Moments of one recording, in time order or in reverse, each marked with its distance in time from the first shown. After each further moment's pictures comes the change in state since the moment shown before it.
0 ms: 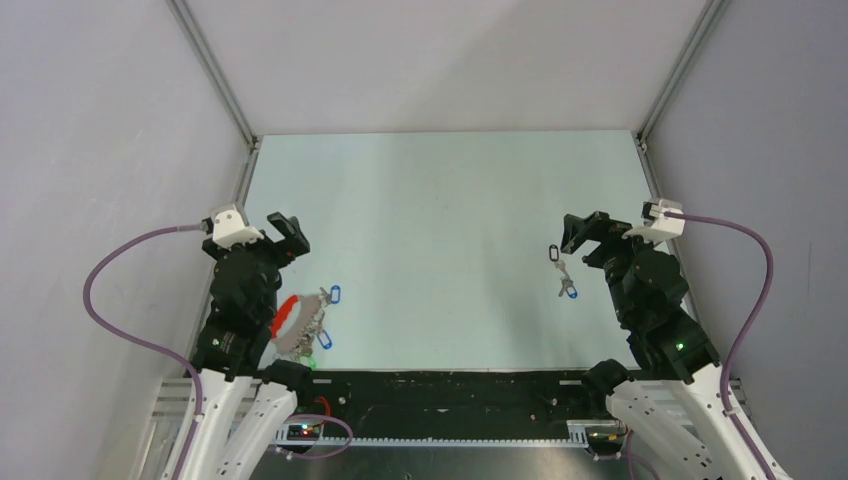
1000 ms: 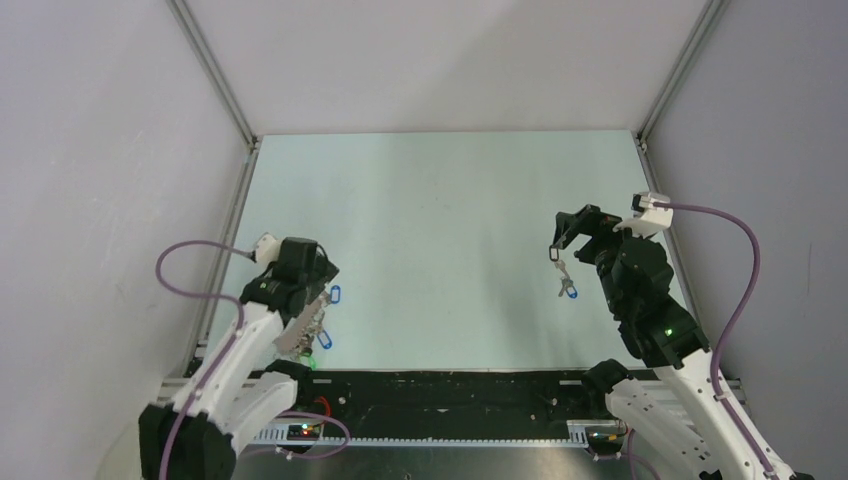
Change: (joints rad) left arm 0.002 0.314 -0.152 -0.280 0.078 -0.705; right arm -0.010 0.073 0.000 0.003 -0.014 0.065
